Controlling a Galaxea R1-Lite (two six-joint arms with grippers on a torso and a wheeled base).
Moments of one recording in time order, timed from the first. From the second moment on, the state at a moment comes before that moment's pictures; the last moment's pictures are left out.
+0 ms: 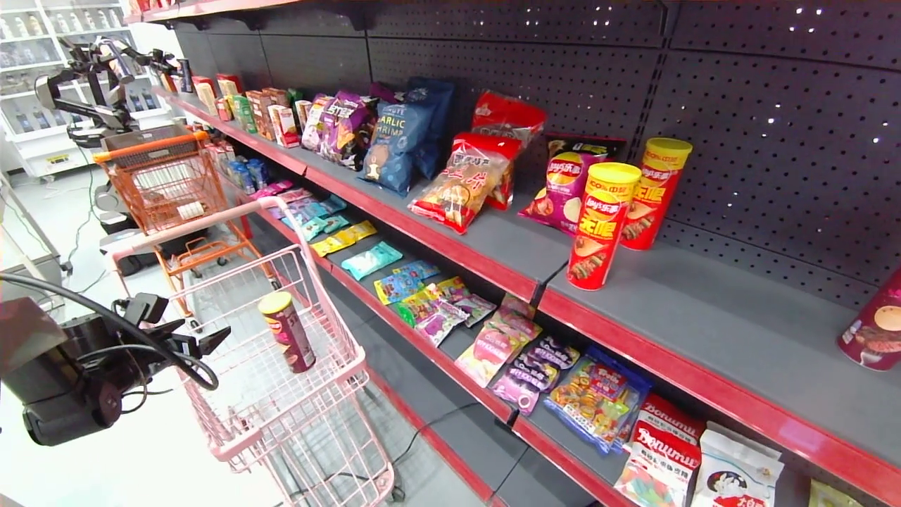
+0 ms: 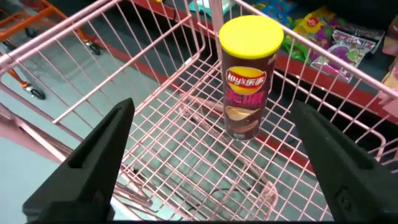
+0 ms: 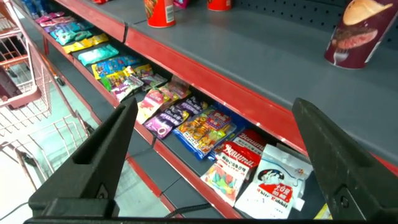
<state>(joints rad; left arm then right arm) 0.47 2.57 -0.98 -1.24 -0.59 0.24 0.00 0.00 0.00 0.00 0.01 -0.01</state>
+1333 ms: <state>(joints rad) 0.47 2.64 -1.13 -1.16 -0.59 0.23 0.00 0.00 0.00 0.00 0.00 0.00</state>
